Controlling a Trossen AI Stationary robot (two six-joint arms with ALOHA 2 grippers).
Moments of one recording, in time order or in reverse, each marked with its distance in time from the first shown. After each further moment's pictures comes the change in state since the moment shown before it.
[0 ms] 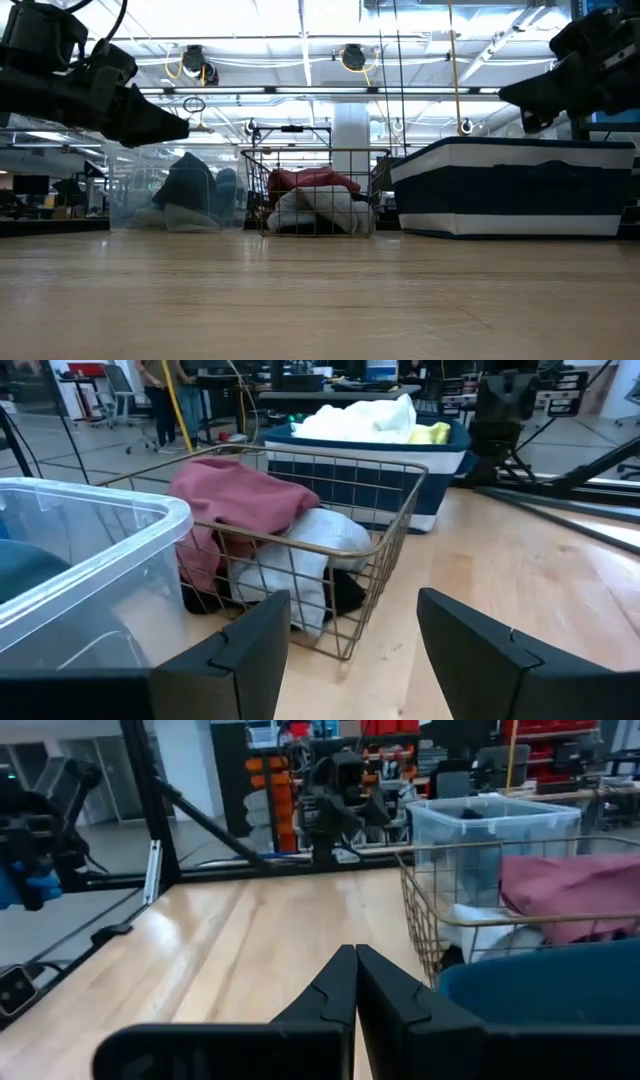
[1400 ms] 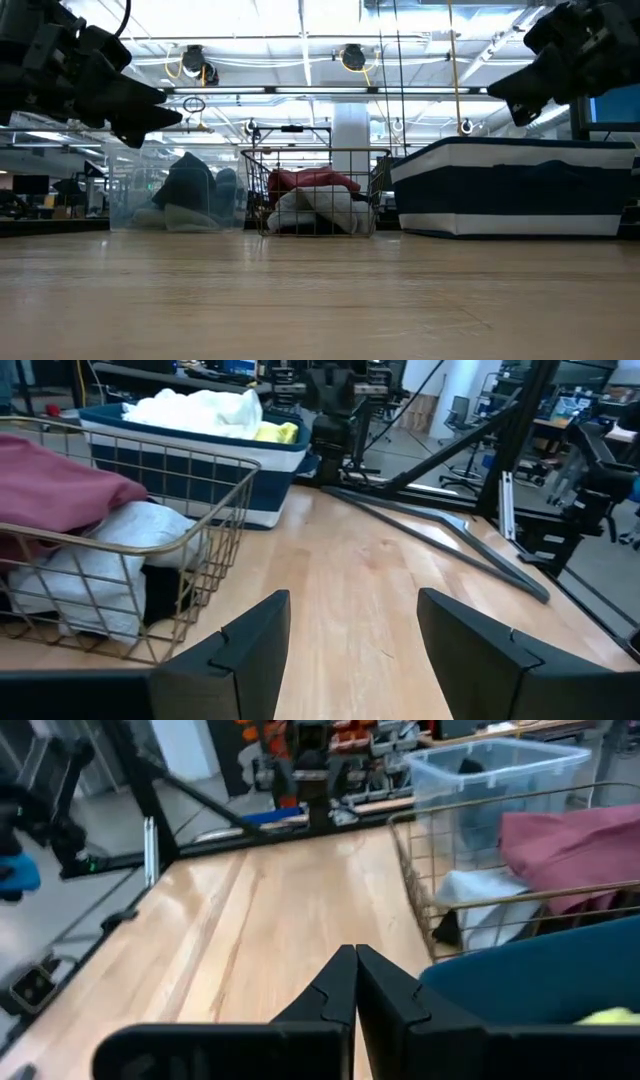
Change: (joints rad) left arm -0.135 0.000 0.000 0.023 0.238 -0.140; right arm -0.251 0.264 0.179 -0.007 -0.278 0.056
